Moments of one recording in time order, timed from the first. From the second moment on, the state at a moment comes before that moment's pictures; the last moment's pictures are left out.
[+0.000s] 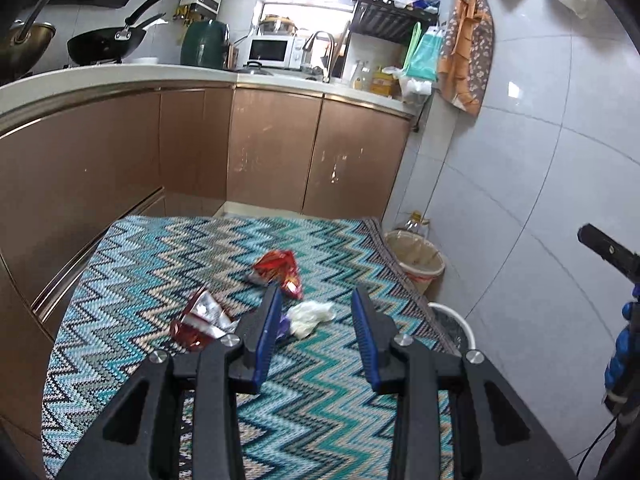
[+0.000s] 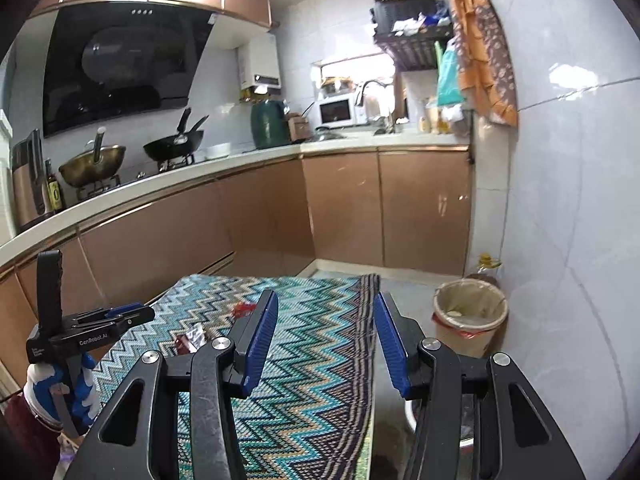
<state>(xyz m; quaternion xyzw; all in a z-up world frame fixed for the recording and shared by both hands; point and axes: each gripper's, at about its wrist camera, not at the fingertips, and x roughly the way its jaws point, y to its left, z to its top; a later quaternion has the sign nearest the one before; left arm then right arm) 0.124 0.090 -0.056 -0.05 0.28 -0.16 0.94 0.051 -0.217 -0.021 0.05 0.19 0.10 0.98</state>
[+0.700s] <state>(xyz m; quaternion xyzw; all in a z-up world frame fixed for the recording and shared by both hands) 0.205 0.181 -0.163 -0.13 0.40 -0.06 0.91 0.164 -0.153 -0.110 0.03 0.32 0.19 0.93</state>
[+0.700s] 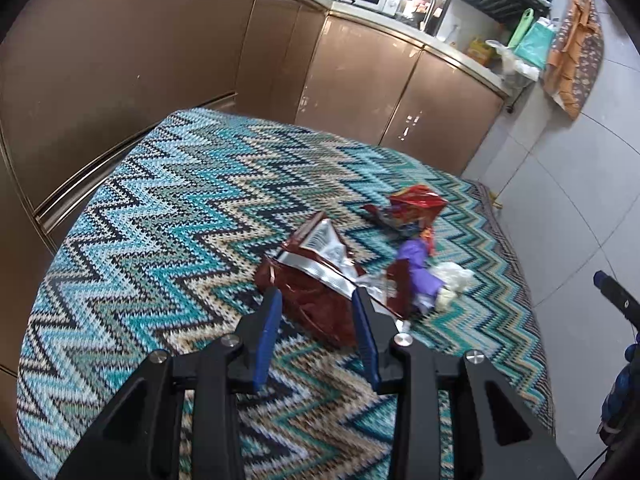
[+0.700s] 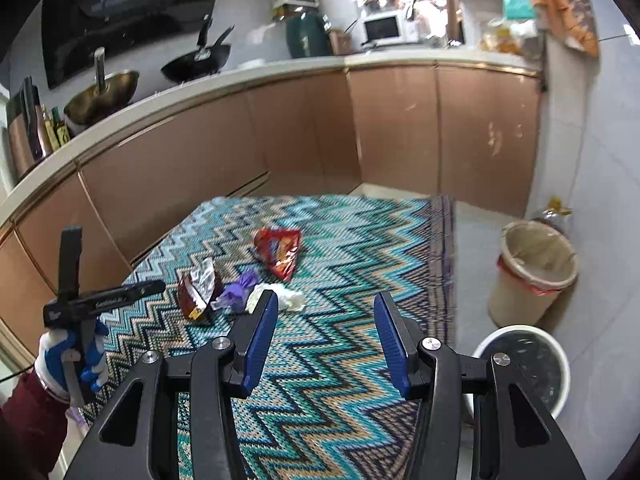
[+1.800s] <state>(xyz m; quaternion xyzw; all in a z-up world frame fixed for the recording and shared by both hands) 0.289 0.158 -0.208 -0.02 0.44 -0.10 0.89 0.324 -0.027 -0.179 0.03 0.38 0.31 0.87</state>
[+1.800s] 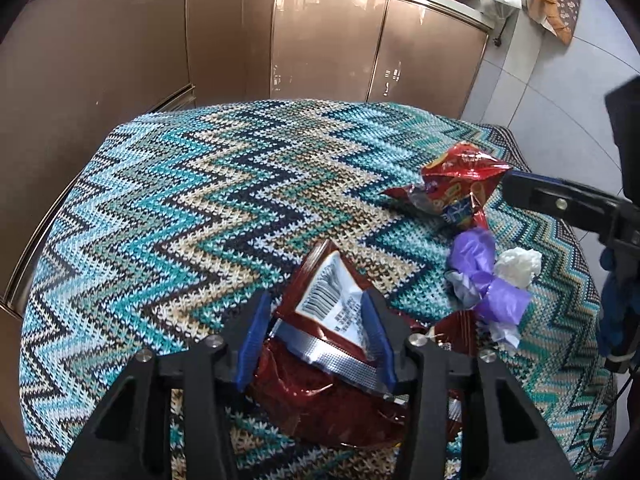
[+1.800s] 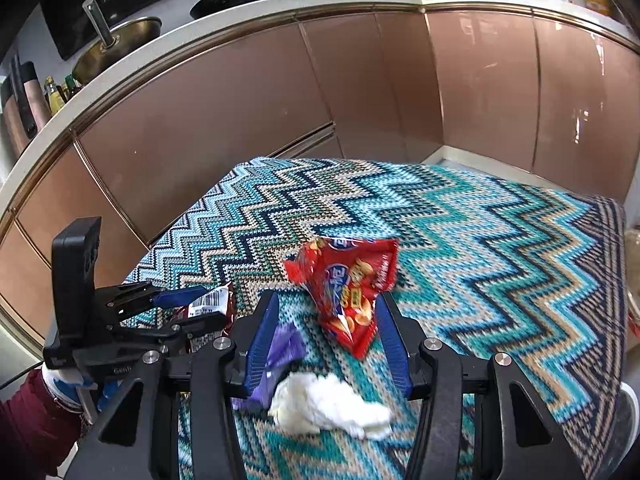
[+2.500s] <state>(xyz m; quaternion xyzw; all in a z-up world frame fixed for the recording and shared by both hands) 0.258 0.181 -0.163 -0.05 0.37 -0.07 0.92 0.309 -0.058 -0.154 0.05 0.35 0.29 0.89</state>
